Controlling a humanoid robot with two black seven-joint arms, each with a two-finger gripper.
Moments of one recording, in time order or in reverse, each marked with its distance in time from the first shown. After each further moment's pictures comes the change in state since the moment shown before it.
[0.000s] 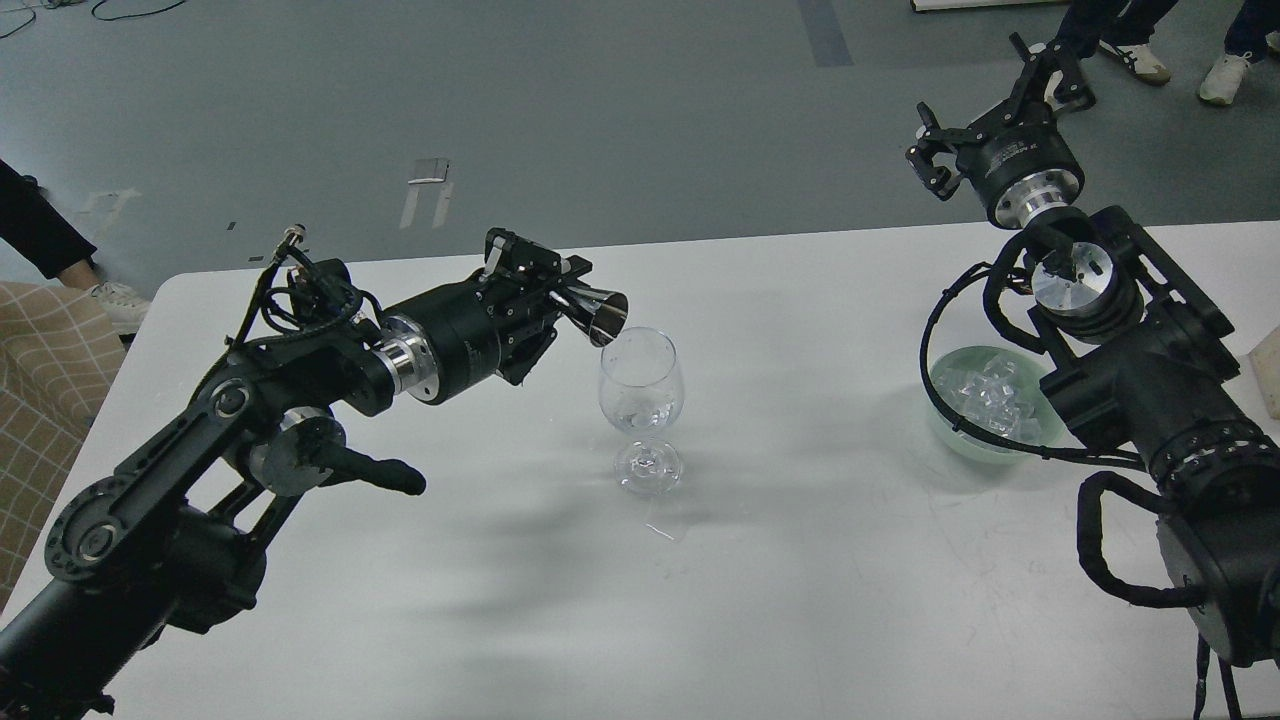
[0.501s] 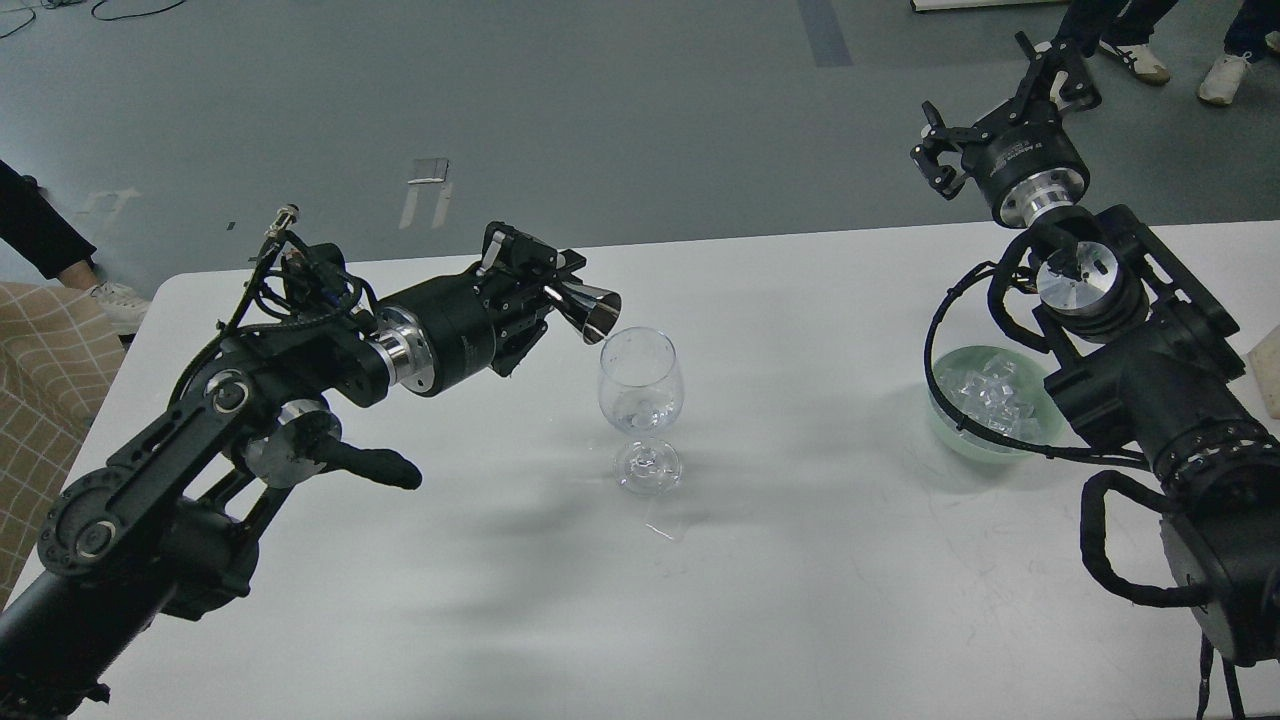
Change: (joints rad) left arm -0.019 0.013 0.001 -0.011 0.084 -0.034 0.023; right arm 0.000 -0.002 0.001 0.001 0.000 0.002 0.000
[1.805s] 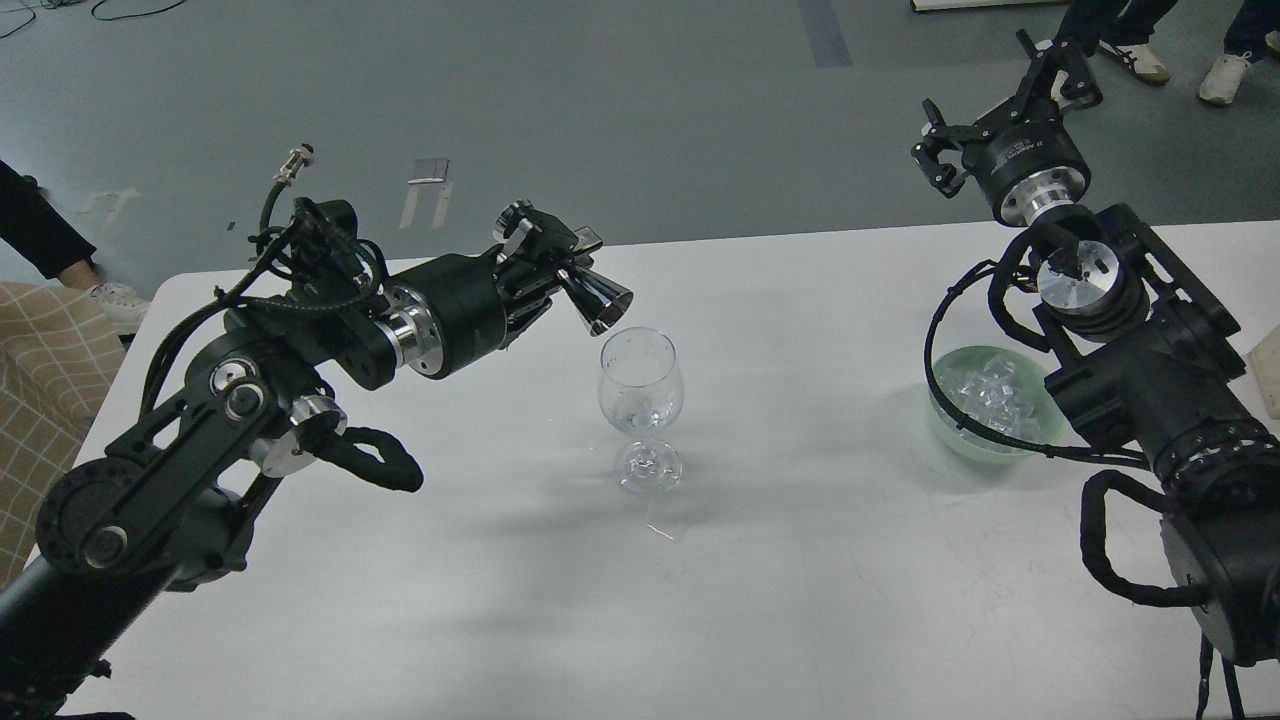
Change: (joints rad) left arm -0.050 0.004 0.017 -0.032 0.182 -0.060 0.003; right arm 0.000 0.000 0.002 0.002 0.000 0.002 0.000
